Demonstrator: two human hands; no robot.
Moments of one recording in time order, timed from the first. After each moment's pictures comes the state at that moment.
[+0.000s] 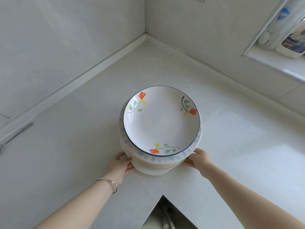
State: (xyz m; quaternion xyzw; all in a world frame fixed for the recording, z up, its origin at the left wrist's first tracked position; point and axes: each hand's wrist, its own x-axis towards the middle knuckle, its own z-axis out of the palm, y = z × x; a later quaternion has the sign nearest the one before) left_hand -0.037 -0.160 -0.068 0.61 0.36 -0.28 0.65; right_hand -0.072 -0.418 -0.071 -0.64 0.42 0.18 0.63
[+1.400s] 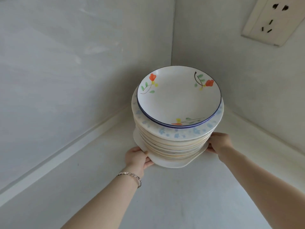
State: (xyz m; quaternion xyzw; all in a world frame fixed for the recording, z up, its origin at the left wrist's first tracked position) left_hand 0.322 -0.228 -0.100 0.55 0.40 -0.15 0.72; right_hand 0.339 -0.461 -0.086 -0.65 0.41 0.05 0.64
